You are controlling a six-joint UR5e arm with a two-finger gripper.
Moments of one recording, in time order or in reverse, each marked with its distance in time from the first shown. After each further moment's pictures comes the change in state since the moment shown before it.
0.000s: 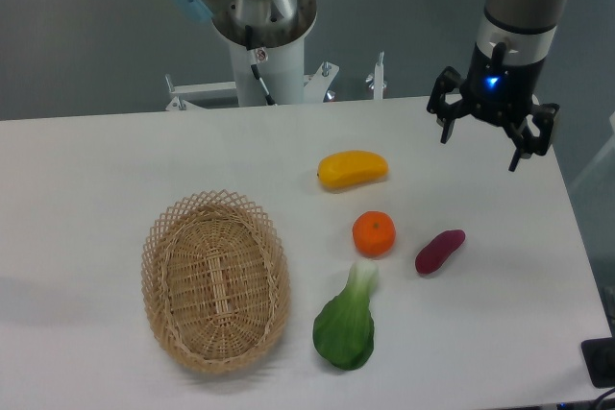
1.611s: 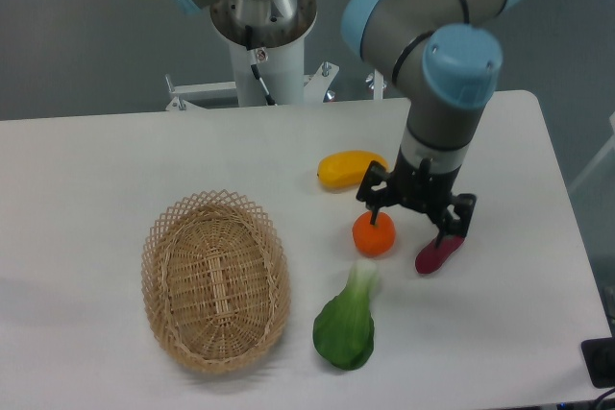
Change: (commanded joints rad) arm -0.190 -0.184 -0.110 0.153 0.002 -0.339
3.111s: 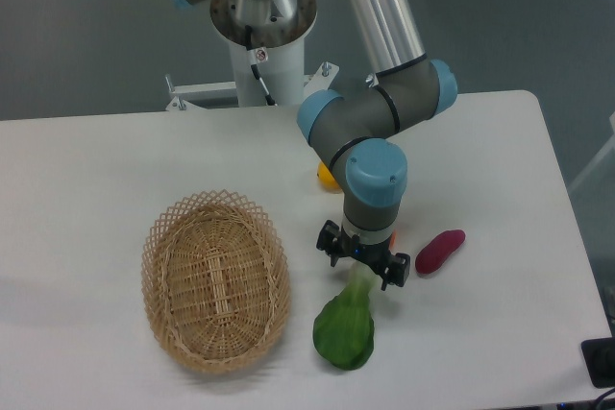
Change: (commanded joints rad) arm -0.080 -0.127 -0.199 0.390 0.109 -0.012
